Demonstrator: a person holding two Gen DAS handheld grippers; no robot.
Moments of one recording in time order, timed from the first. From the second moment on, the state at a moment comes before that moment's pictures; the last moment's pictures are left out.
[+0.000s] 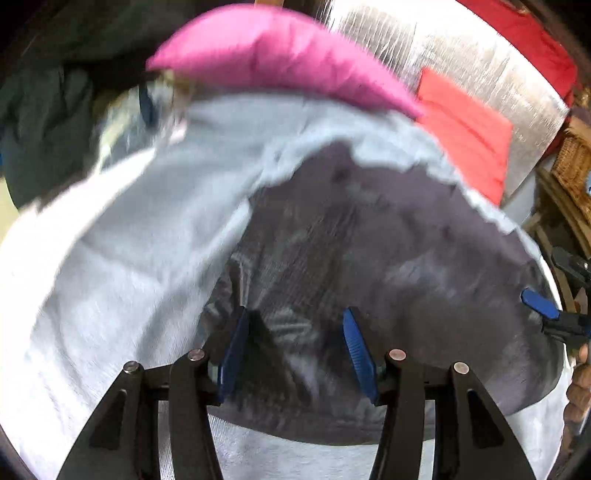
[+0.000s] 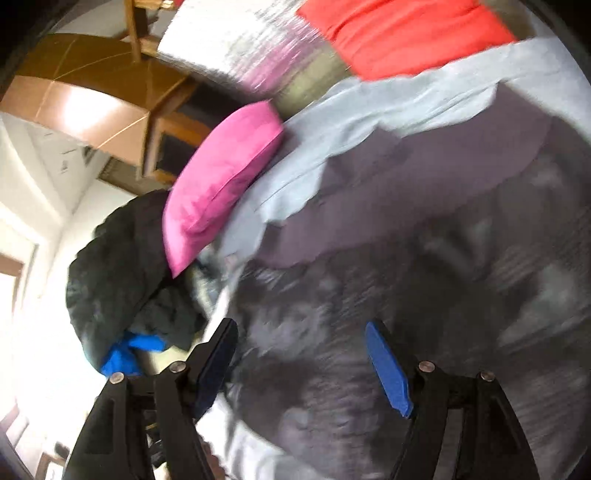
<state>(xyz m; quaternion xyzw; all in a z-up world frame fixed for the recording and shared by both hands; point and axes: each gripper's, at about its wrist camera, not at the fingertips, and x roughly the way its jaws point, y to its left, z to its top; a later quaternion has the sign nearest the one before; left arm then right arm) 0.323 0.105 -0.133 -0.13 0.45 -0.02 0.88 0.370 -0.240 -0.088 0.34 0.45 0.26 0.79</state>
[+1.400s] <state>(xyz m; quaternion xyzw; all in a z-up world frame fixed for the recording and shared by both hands) 0.291 0.050 -0.130 -0.09 0.44 -0.06 0.89 0.254 -0.420 -0.143 0.49 0.35 0.13 0.79</state>
